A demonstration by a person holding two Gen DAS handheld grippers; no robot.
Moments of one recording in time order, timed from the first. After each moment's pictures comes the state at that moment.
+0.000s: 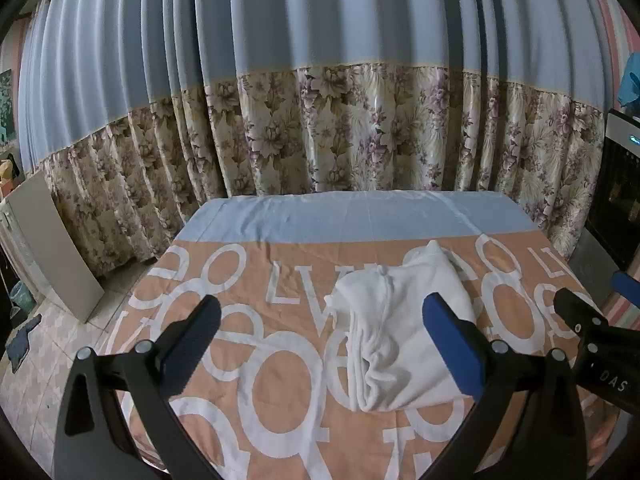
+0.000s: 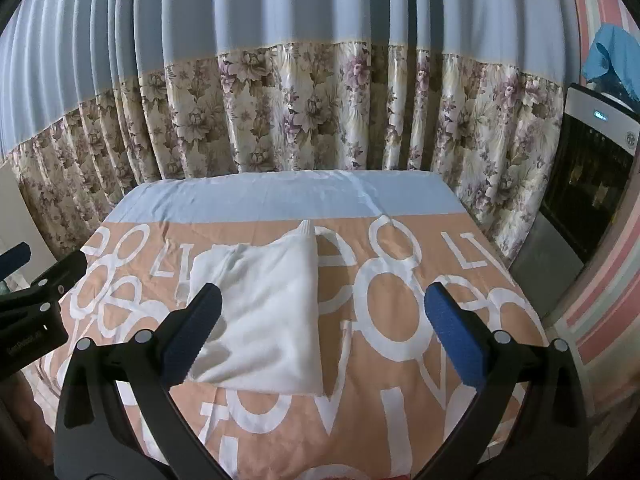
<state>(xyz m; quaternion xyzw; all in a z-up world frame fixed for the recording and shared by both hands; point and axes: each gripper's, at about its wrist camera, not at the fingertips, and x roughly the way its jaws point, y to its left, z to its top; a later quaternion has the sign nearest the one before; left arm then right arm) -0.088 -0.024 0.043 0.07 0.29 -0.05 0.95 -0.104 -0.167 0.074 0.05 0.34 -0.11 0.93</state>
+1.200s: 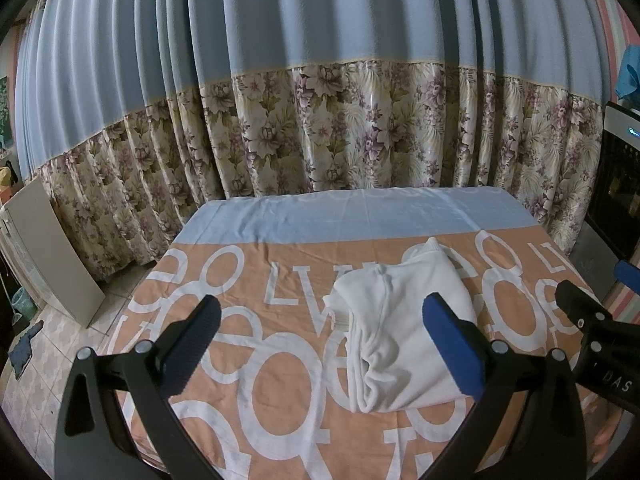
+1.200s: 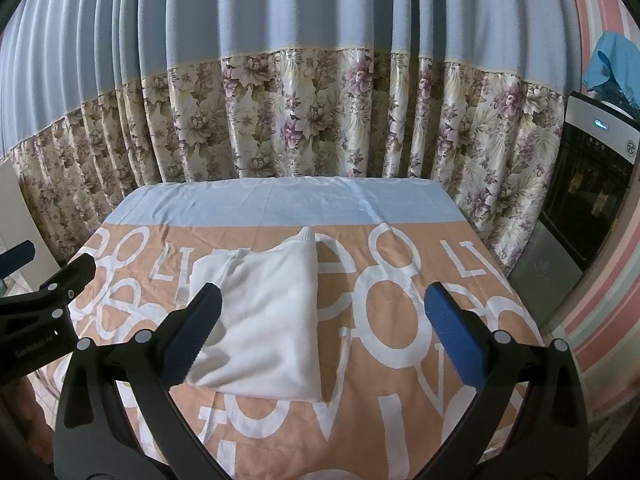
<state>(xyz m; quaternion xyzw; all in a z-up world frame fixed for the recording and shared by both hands) -0.086 -0.024 0.044 0.07 0.30 -0.05 0.95 -0.102 -0.168 0.075 0.05 0.34 -0.11 0.93</state>
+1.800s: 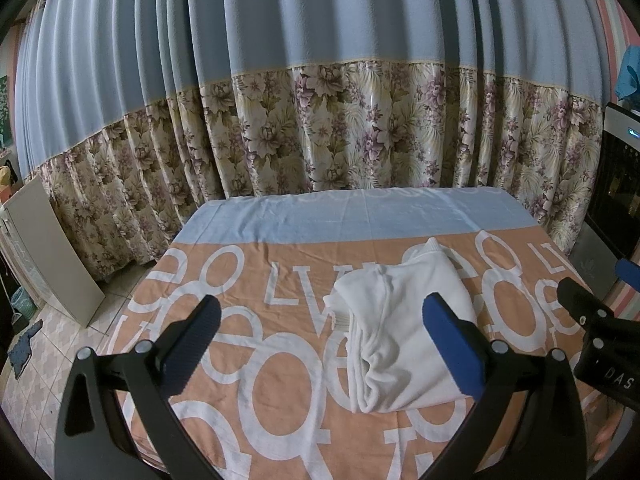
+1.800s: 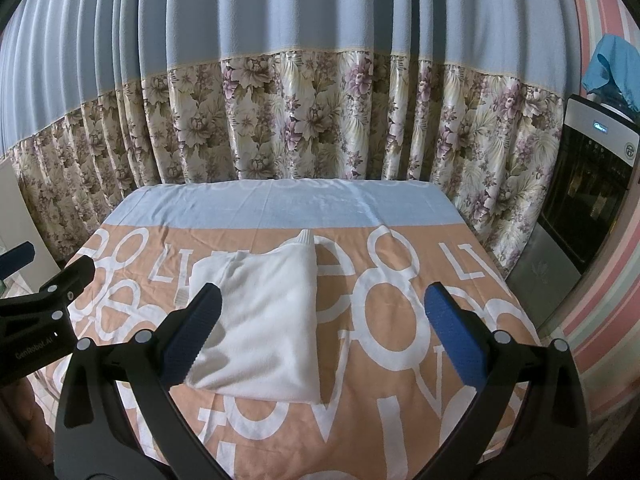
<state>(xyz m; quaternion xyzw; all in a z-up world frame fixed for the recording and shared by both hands) -0.086 -0.023 0.043 0.07 0.30 -0.06 0.95 -0.103 -0.168 0.075 0.05 0.33 -0.11 0.93</state>
